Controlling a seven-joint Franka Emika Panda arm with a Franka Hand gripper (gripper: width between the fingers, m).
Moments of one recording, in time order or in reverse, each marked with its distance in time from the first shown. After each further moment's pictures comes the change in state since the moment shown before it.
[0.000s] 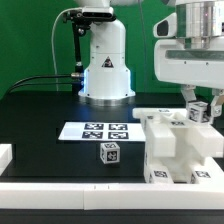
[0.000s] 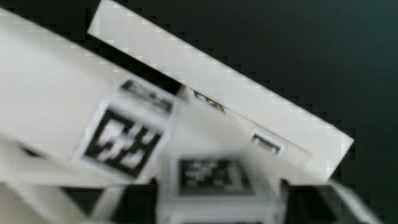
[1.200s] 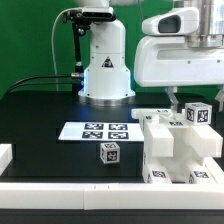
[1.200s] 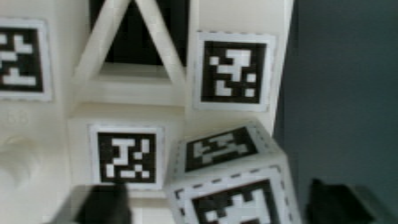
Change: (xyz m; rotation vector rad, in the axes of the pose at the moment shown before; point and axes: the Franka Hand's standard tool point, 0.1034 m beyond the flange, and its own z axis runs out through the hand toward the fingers) arm 0.010 0.004 -0.003 -0.053 -0.020 -0.998
